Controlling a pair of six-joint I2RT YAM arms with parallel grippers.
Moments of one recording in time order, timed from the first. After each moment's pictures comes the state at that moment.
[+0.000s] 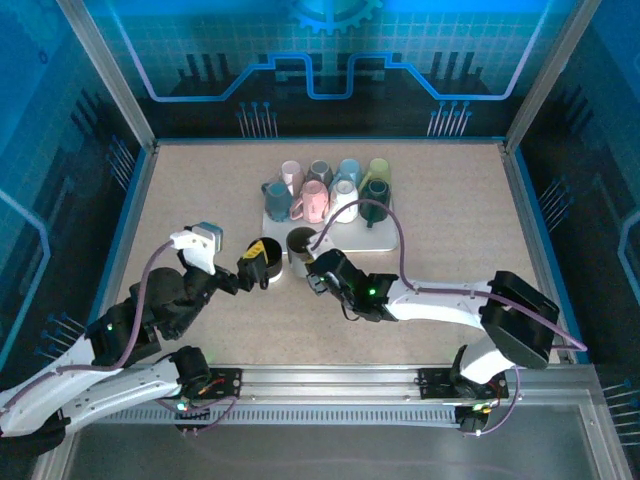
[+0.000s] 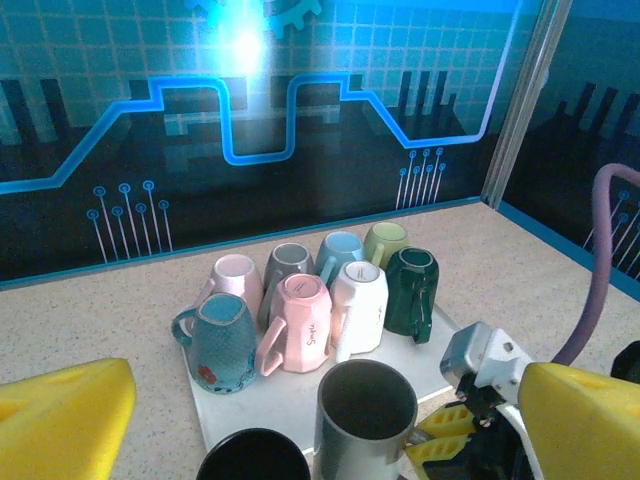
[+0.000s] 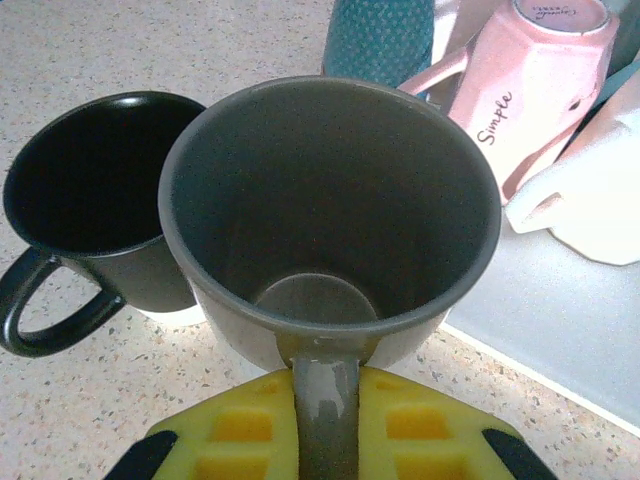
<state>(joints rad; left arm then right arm) -0.98 0.51 0.85 -0.47 -0.61 -0.17 1.07 1.53 0.85 0.07 0.45 0.29</state>
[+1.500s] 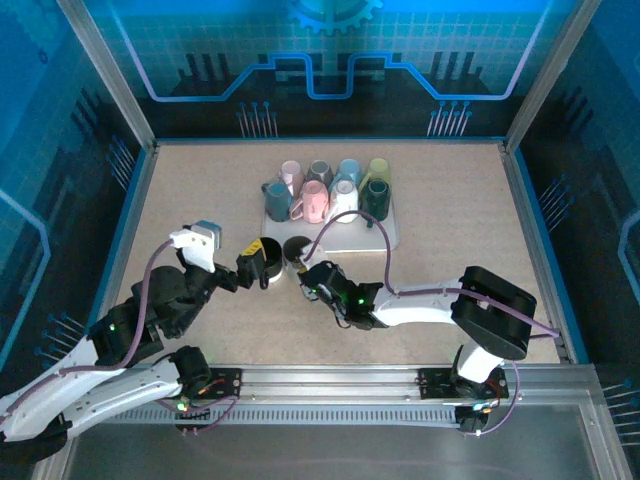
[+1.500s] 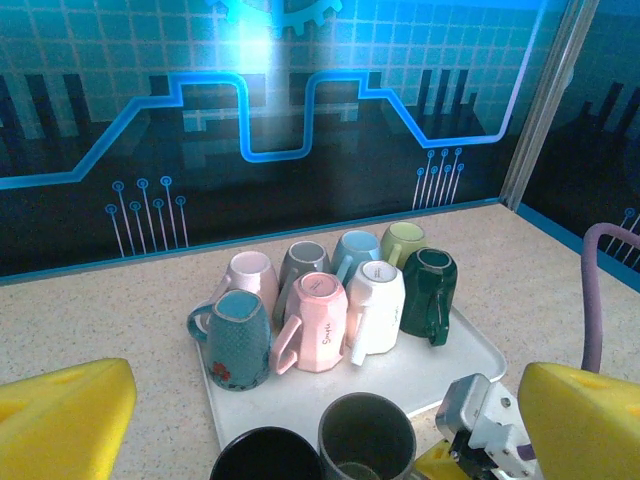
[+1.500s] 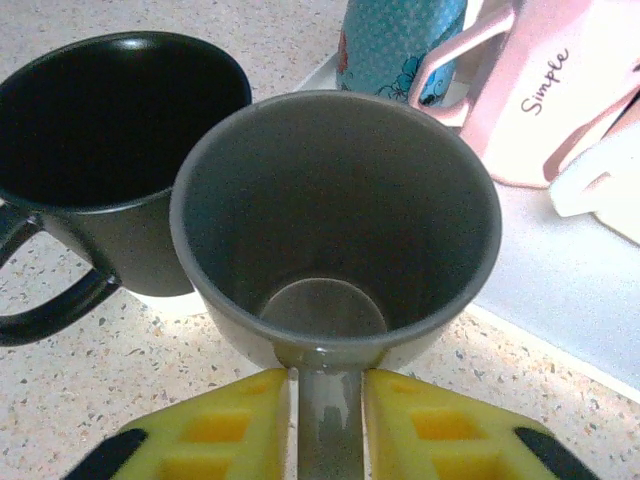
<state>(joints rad) -0.94 0.51 0.83 -0.46 -0.61 -0.17 1.11 1.64 0.81 0.22 0.50 0.29</state>
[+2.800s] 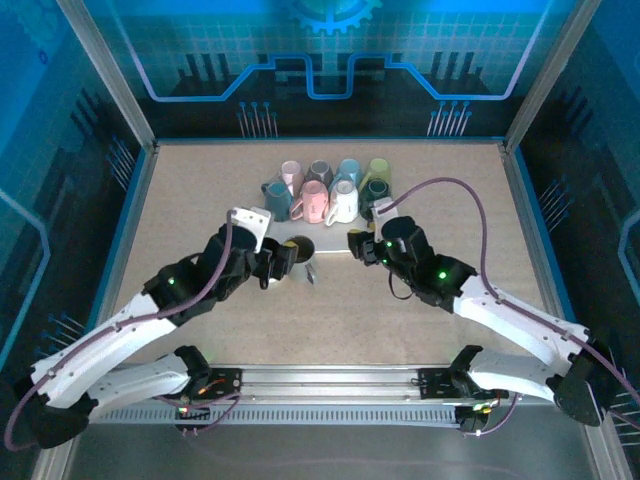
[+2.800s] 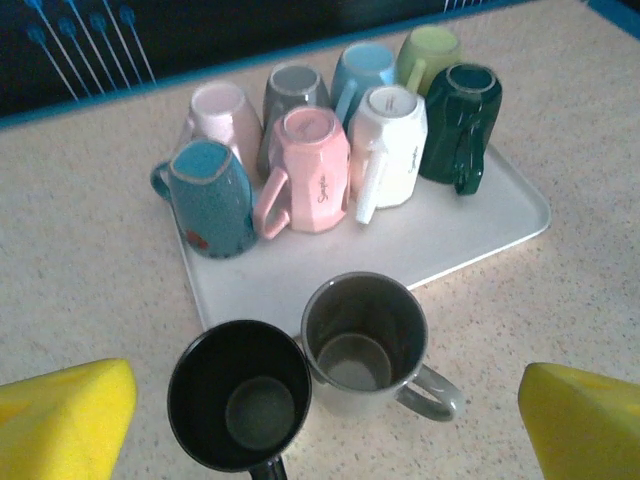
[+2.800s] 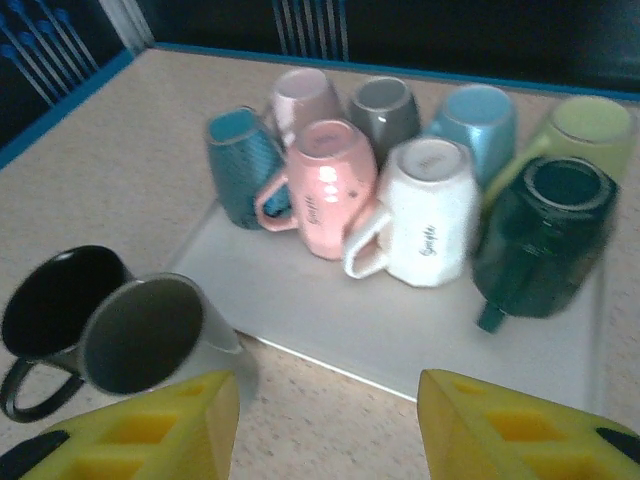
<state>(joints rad) -0.77 0.93 0.98 -0.65 -0.38 -0.30 0.76 1.08 0.84 -0.27 0.27 0.31</state>
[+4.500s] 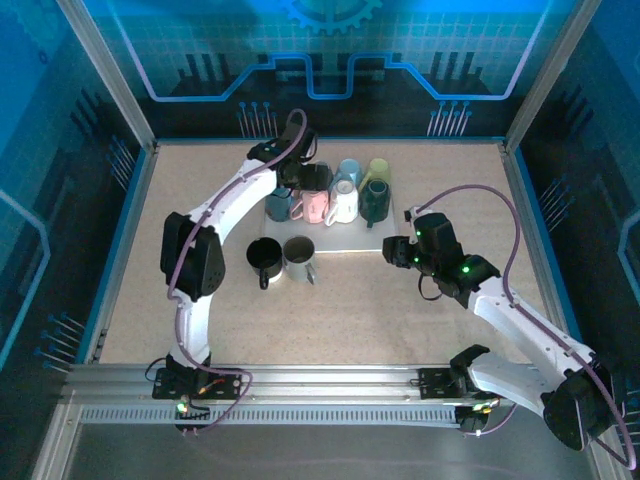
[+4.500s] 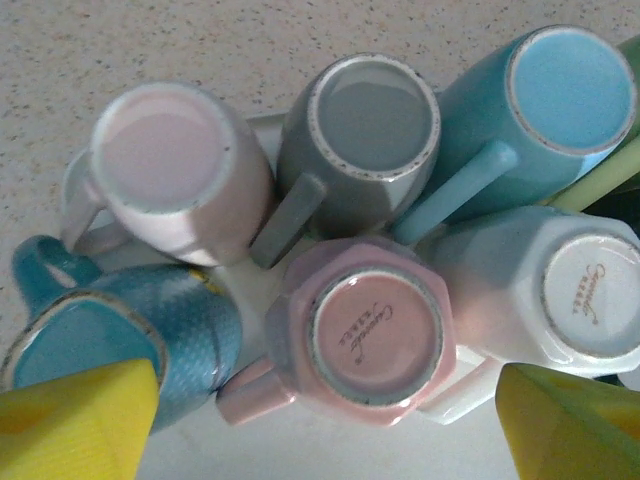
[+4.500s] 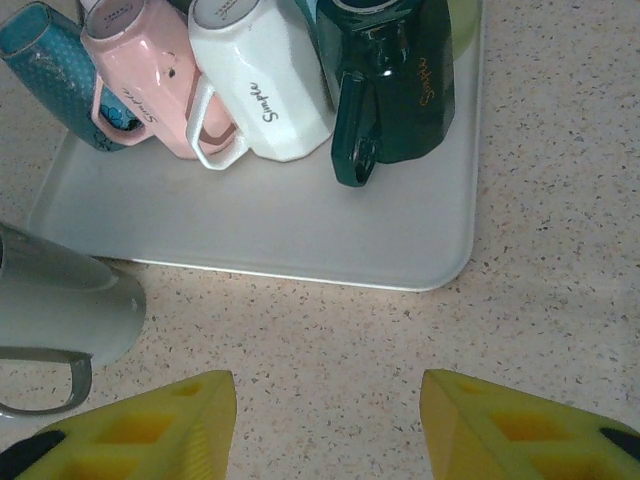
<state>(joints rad) -0.43 2.07 1.92 -0.82 -0.11 -0.33 0.49 1.02 0.75 -0.45 0.07 0.40</state>
